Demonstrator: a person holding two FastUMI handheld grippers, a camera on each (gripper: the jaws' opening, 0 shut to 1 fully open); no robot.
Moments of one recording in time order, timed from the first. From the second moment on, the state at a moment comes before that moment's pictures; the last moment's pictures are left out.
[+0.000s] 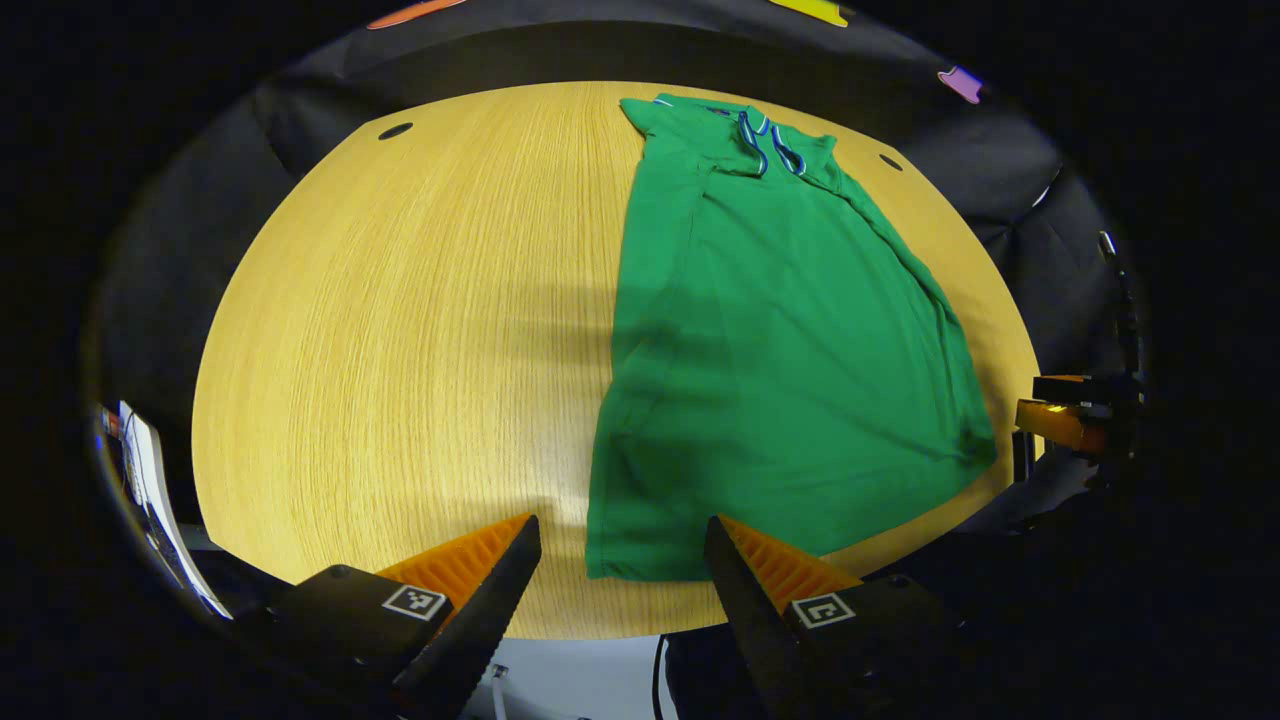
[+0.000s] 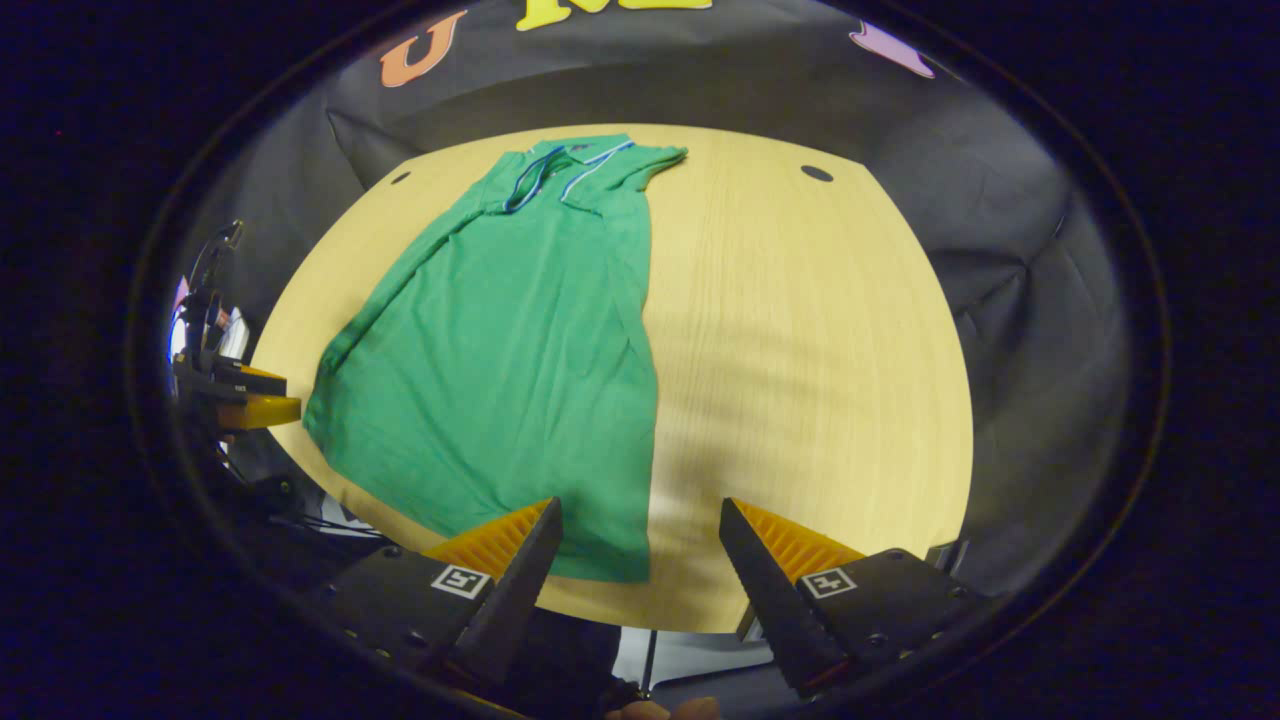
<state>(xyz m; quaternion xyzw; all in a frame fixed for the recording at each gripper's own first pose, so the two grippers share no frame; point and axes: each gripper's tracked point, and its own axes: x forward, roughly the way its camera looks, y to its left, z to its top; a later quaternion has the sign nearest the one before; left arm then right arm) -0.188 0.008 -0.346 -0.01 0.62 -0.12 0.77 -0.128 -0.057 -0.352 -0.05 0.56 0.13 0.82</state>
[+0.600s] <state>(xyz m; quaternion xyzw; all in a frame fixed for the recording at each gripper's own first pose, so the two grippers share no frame) -0.203 0.008 -0.371 -0.01 0.64 -0.10 0.76 -0.148 -0.047 -0.385 -0.09 0.60 0.14 0.78</state>
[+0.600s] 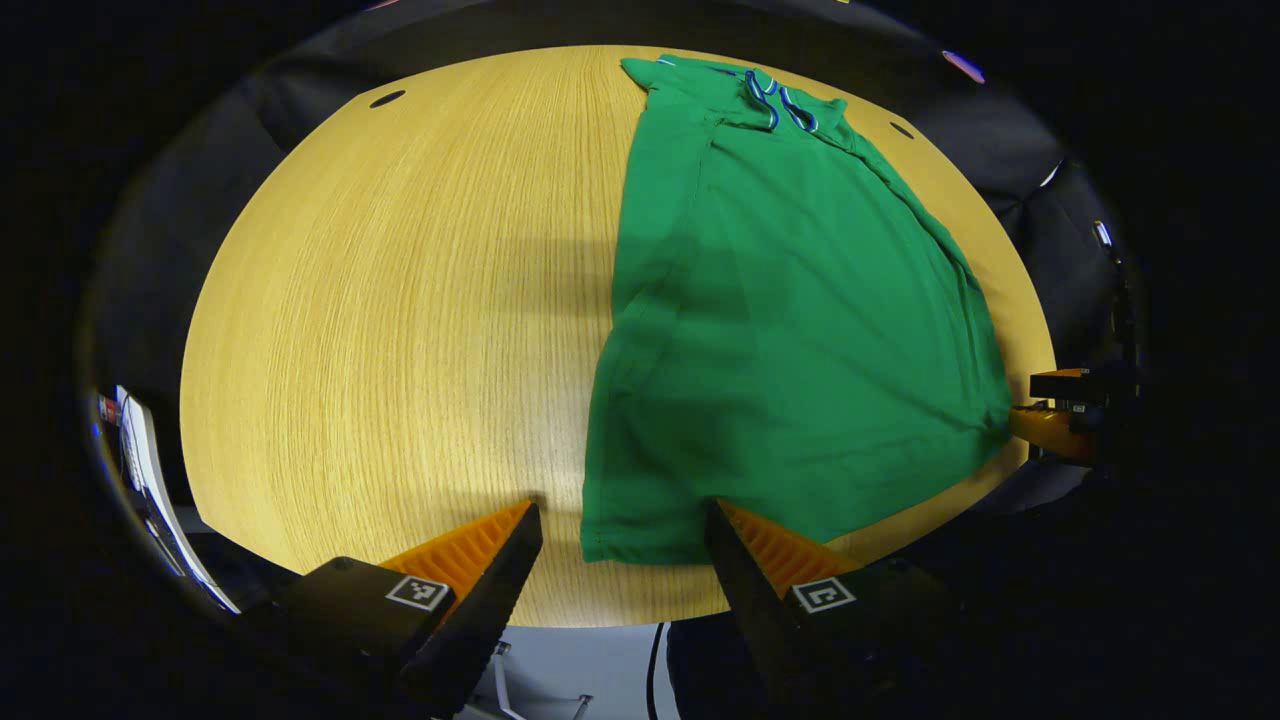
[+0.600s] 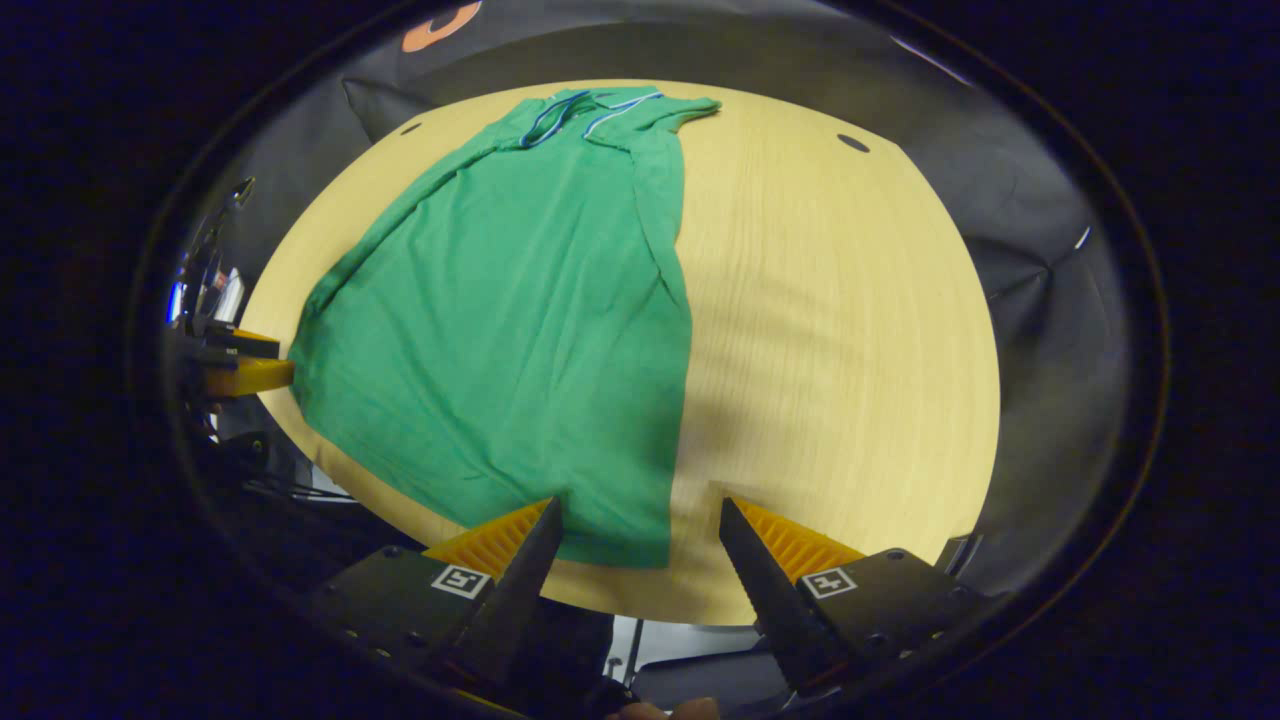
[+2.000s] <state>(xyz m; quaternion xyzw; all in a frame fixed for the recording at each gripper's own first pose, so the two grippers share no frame) -0.215 -0.014 -0.385 -0.03 0.68 -0.13 0.72 -0.159 -0.032 -0.406 -0.02 0.65 0.13 0.74</state>
